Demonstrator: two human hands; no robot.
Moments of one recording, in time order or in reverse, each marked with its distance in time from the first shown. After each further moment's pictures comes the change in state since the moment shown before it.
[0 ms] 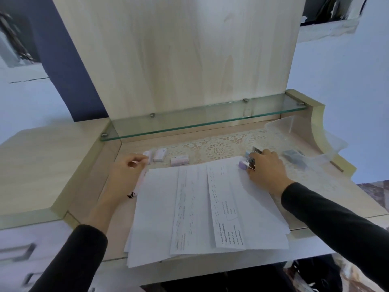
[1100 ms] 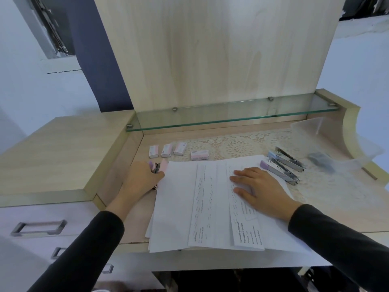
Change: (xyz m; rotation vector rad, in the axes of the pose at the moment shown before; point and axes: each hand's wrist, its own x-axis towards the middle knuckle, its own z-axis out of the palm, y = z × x) left_hand -0.008 -0.030 -0.008 0.479 -0.118 -0.202; right_hand -0.037 -0.034 0.027 0.151 -0.074 -0.532
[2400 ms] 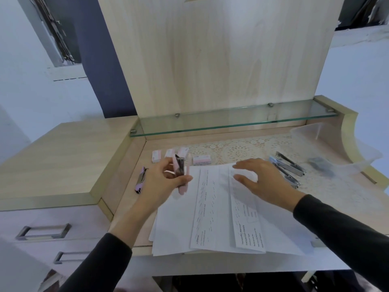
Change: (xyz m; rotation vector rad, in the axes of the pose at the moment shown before) left_hand -0.051 0.043 -0.016 -0.742 -0.095 0.167; right_hand 0.012 -0.018 -0.036 0.217 0.137 0.061
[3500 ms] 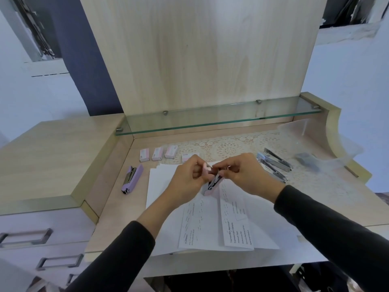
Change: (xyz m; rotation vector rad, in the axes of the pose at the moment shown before) left_hand 0.009 0.007 0.064 -0.080 -0.308 0.130; right_hand 0.010 -0.025 -0.009 0.367 -0.075 0.118
